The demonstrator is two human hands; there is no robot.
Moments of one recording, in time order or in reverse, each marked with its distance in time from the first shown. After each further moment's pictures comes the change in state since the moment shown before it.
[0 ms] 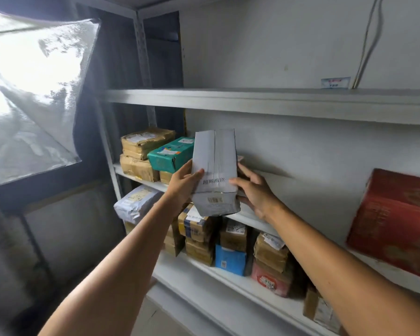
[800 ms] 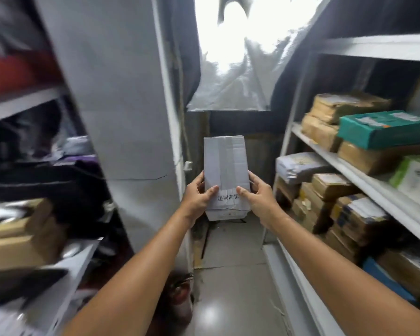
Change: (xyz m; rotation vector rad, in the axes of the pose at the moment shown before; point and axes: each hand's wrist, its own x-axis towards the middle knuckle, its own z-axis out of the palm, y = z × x) left_hand -0.259 -0.094 -0.205 0.111 0.808 0.070; right_hand -0.091 0.112 0.275 0.060 -0.824 0.046
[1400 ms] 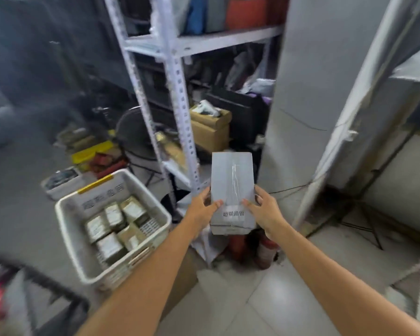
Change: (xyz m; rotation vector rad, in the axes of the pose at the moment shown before) left_hand -0.340 -0.064 -0.076 0.097 0.896 -0.252; right_hand -0.186 0.082 0.159 -0.002 -0.818 0.242
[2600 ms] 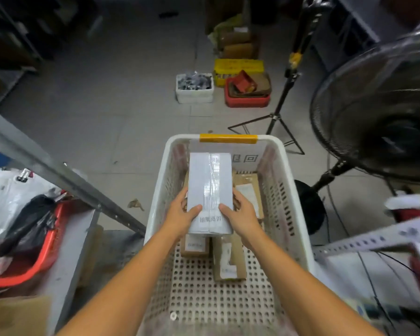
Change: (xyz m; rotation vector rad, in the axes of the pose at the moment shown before) left_hand 0.198 -0.325 -0.536 -0.217 0.804 -0.378; right_hand 0.360 0.270 0.616 -0.274 -0.822 0.225
